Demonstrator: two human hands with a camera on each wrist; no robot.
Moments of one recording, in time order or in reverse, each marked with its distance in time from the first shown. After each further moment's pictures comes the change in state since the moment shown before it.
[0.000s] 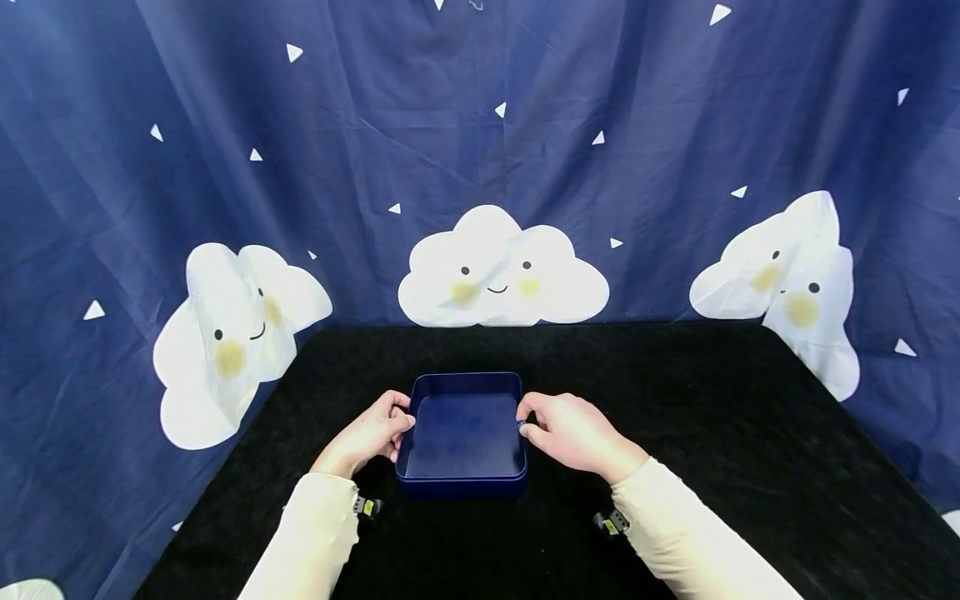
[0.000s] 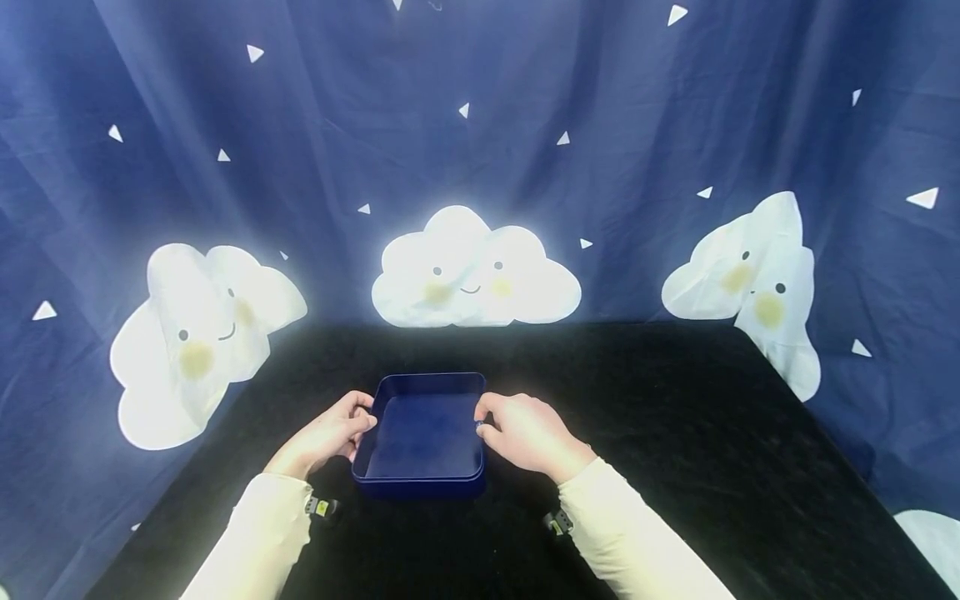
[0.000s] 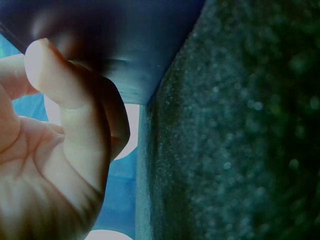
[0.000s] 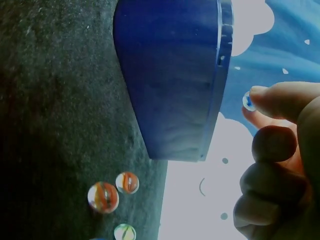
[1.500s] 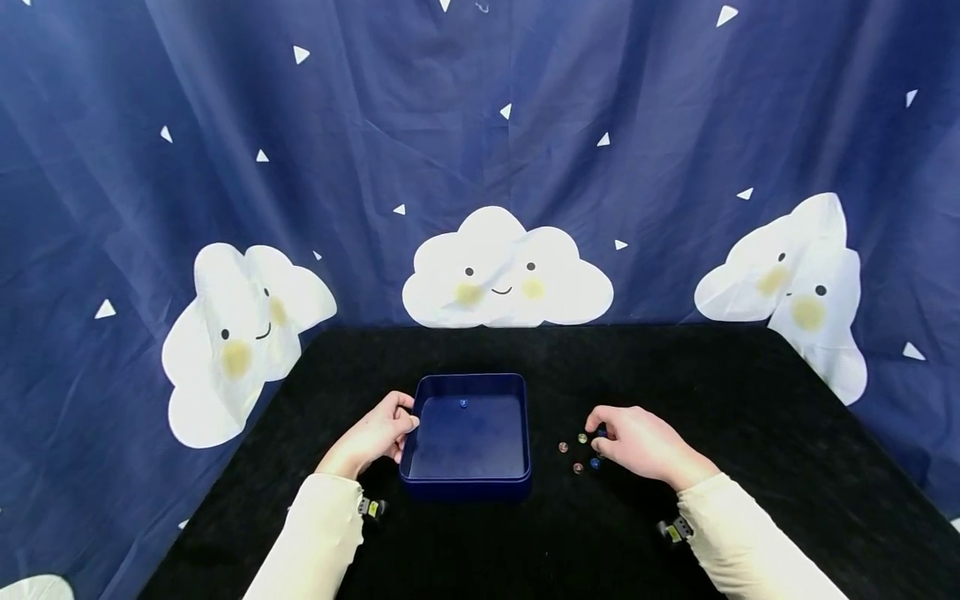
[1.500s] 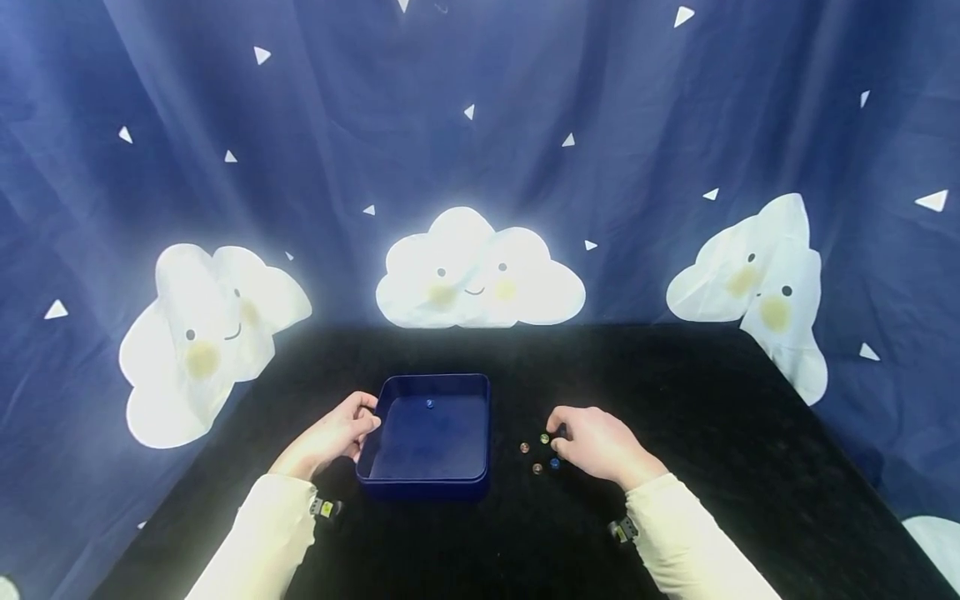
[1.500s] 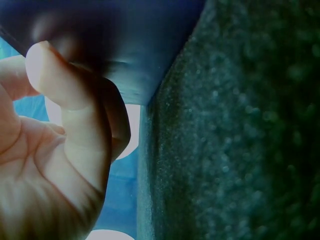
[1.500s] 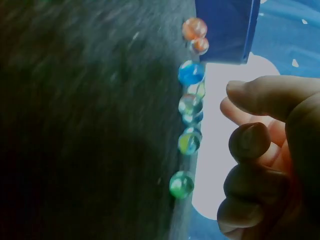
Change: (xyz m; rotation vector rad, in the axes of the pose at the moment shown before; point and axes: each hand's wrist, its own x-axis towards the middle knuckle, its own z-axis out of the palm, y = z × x) left_hand 0.001 -0.003 0.003 0.022 0.035 0.000; right_hand -0.049 0.070 -0.017 -0.015 -0.057 0.149
